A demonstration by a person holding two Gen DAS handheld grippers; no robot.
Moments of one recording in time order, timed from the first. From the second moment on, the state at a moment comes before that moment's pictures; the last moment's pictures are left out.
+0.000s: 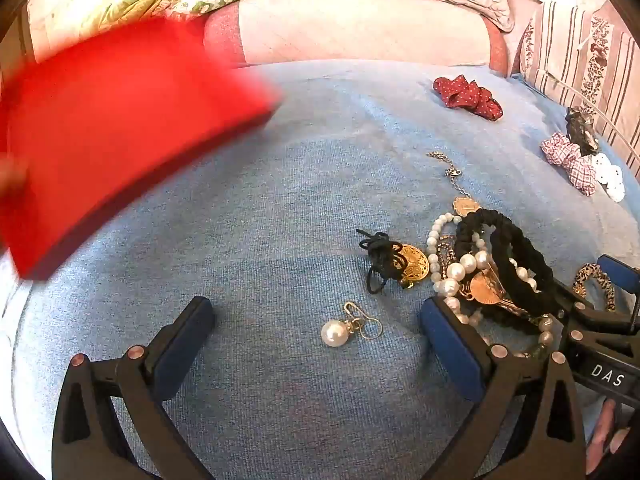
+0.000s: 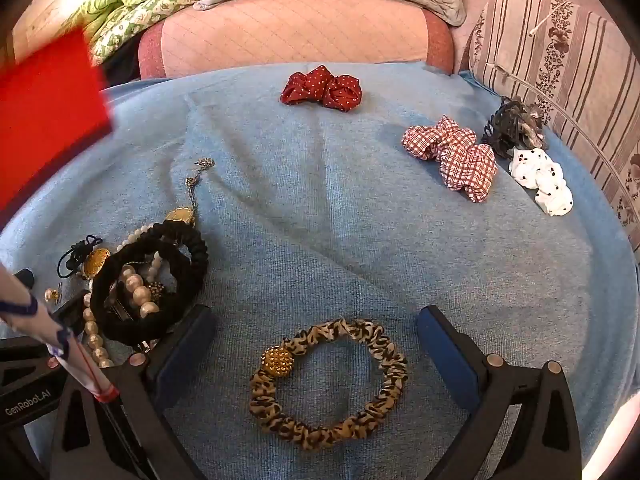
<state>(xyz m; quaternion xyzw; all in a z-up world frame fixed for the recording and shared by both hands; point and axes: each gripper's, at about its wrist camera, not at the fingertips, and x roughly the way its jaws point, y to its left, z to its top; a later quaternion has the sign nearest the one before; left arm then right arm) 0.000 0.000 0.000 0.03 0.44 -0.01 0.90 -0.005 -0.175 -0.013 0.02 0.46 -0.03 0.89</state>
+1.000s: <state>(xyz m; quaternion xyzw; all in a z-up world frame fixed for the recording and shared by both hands) -0.024 0.019 0.016 0.01 0.43 -0.01 0.90 -0.033 -0.190 0.001 0.04 0.45 -0.03 0.89</state>
